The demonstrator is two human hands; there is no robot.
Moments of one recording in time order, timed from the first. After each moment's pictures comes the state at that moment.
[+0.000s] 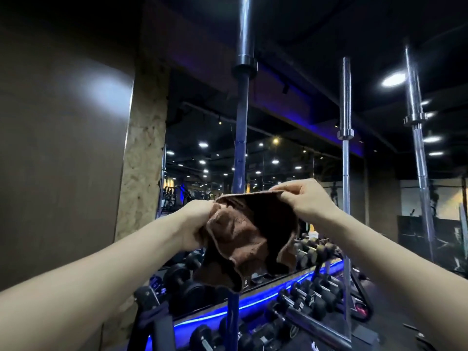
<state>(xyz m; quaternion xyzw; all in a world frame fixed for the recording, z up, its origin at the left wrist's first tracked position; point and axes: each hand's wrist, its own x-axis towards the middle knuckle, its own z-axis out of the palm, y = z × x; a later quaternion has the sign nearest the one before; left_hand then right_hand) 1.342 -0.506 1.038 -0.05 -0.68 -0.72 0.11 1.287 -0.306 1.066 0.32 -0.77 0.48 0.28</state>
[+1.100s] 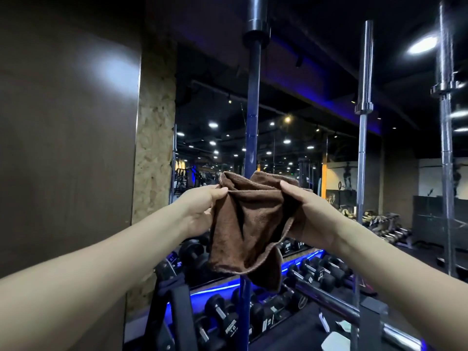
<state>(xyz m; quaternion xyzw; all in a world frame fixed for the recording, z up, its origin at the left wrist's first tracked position) 1.345 -0.515 1.017 -0.03 -0.59 -0.80 0.12 1.301 -0.322 1.010 0.28 -0.60 0.74 -0.13</state>
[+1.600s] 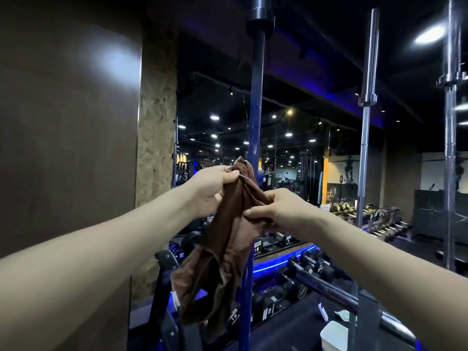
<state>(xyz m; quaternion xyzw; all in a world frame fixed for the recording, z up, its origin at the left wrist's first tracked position) 1.351 -0.505 1.029 -0.09 -0.63 -0.76 0.14 1.309 -0.355 1.003 0.33 -0.79 0.52 -0.04</state>
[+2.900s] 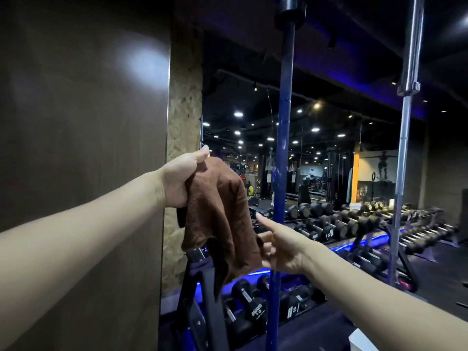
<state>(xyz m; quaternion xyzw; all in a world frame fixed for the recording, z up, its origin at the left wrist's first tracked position) 1.405 -0.580 1.035 -0.01 -0.67 -0.74 0.09 1.285 -0.411 0.935 0.17 -0.58 0.71 -0.36</state>
